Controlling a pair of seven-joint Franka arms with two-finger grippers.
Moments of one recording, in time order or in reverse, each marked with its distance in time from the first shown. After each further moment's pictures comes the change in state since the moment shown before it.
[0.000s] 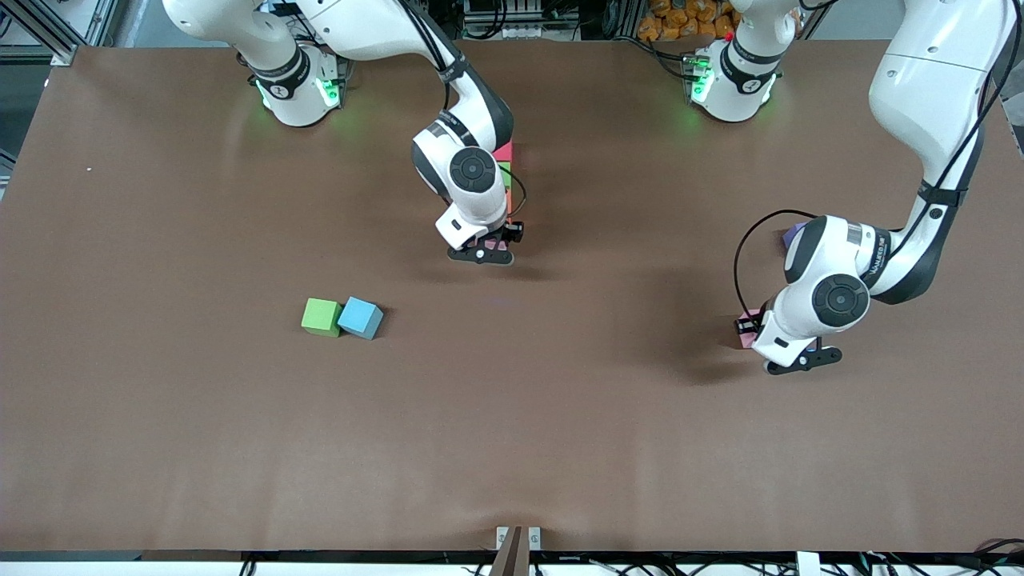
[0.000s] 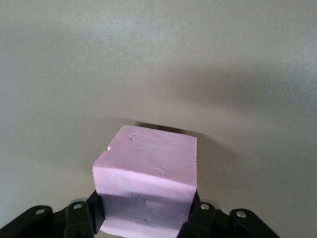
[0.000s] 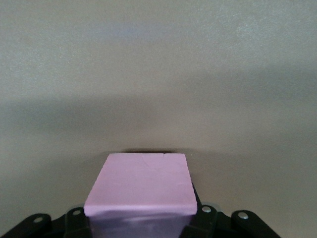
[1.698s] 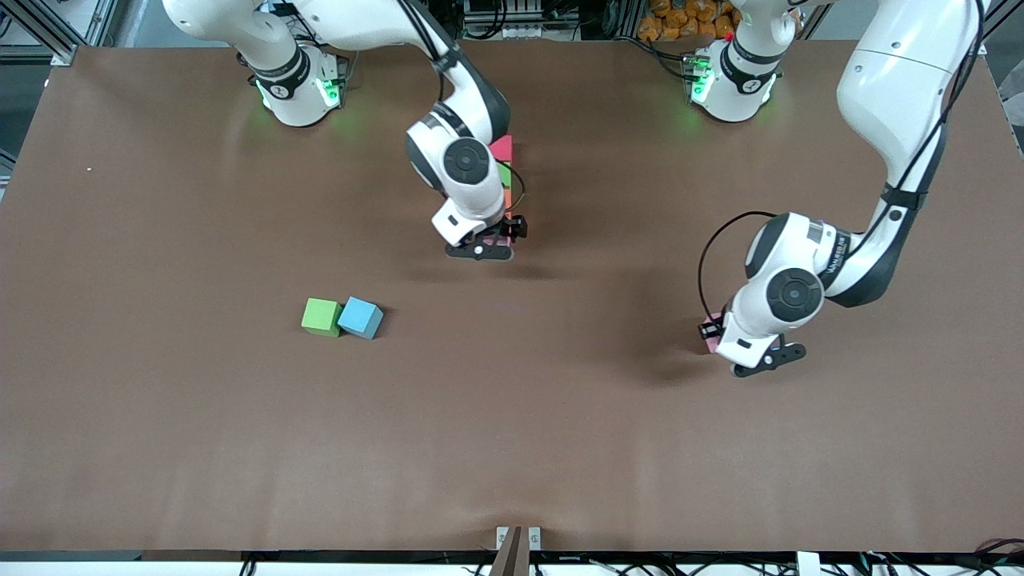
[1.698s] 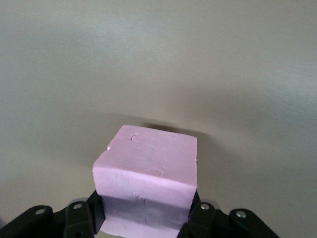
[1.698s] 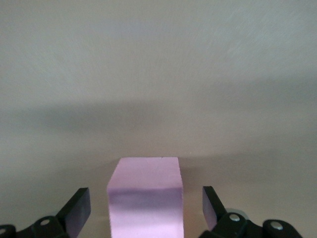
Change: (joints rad) left arm -0.129 0.005 -0.006 0.047 -0.042 0.002 -0.187; right arm -0.045 -0.106 0.008 -0.028 0.000 -0.020 -0.020
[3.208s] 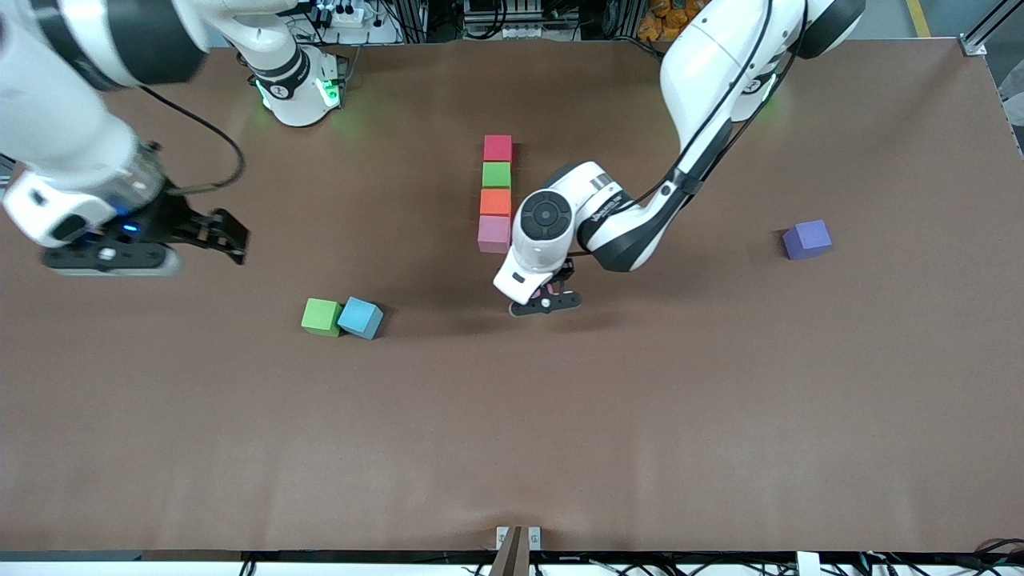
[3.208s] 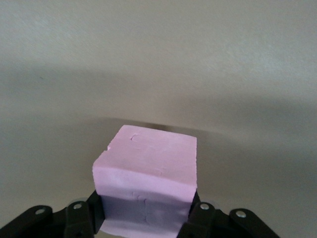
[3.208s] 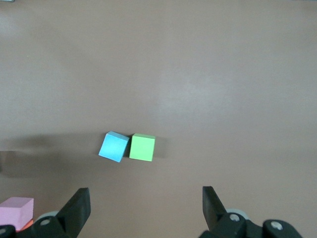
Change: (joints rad) left arm -0.564 0.198 0.002 0.329 -0.159 0.006 -0.281; right arm -0.879 -0.389 0.285 0.343 -0.307 -0.641 -0.581
